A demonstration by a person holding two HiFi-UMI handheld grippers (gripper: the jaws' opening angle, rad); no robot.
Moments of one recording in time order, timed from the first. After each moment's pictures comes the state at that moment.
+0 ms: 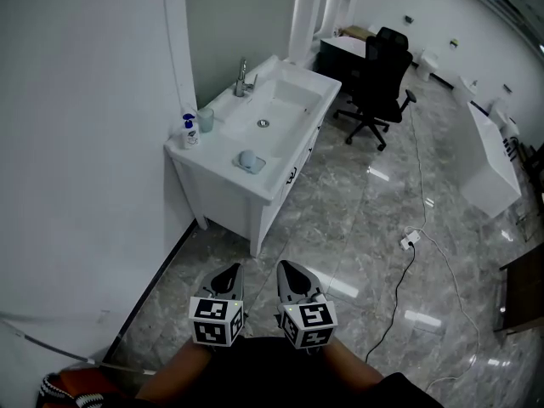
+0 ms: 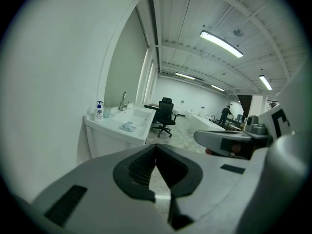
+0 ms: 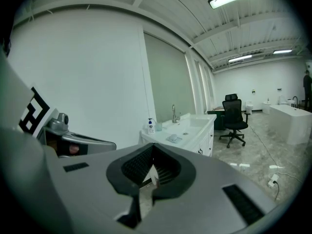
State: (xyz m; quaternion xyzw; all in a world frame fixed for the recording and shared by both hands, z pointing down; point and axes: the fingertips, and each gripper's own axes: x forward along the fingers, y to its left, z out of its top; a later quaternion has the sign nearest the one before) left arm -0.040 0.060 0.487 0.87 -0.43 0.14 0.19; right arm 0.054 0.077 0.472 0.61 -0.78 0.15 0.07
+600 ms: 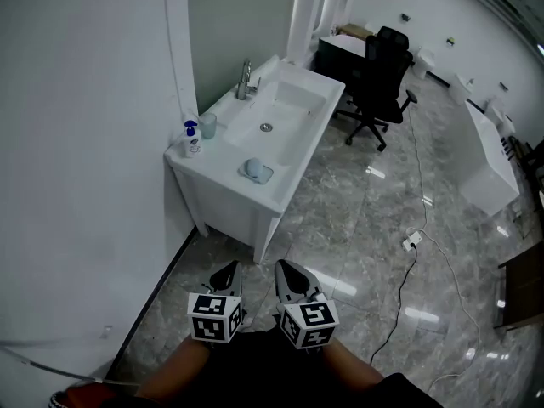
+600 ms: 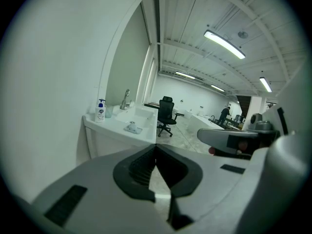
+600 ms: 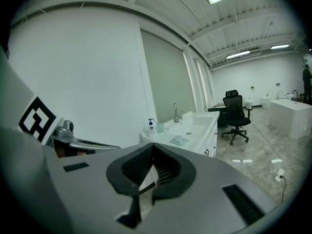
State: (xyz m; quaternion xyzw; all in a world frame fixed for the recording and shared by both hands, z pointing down) left arm -0.071 -0.015 0.502 0.87 -0.42 0.15 0.20; right arm 0.020 0.011 0.477 0.62 -0.77 0.16 0.05
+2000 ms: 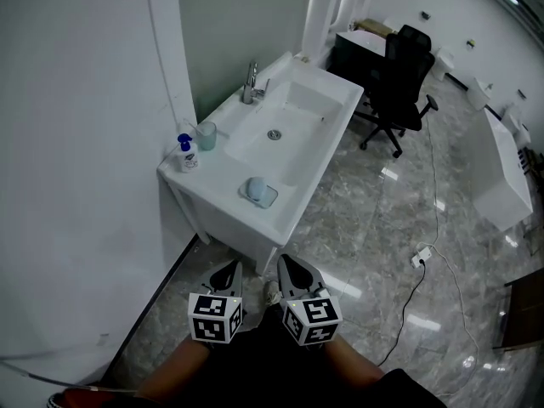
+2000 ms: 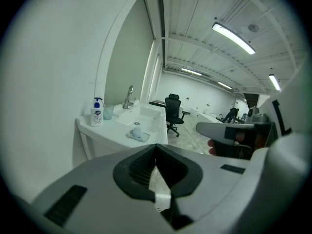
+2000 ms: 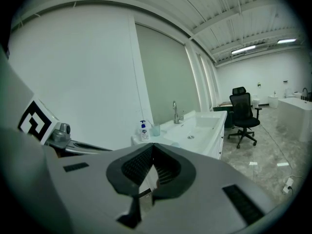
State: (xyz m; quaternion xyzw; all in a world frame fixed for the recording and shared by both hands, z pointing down) left arm -0.033 -0.132 0.525 0.86 -0.44 0.16 0.20; right arm 0.065 -0.122 0.492 0.59 -0.79 0.17 0.06
